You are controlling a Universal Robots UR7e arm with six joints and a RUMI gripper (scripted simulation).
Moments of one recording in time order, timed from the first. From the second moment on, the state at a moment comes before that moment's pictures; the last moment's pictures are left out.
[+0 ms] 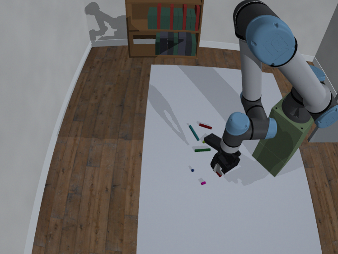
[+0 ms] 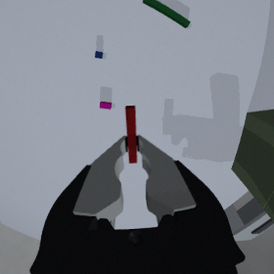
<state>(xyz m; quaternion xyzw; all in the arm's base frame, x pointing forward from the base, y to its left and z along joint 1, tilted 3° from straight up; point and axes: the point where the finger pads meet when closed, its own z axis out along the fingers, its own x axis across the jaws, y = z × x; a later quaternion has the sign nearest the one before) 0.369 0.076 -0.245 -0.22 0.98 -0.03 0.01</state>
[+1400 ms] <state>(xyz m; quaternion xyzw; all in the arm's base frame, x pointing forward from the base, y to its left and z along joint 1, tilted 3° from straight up) 0.437 0.088 -0.244 -0.63 0.77 -0.03 0.00</state>
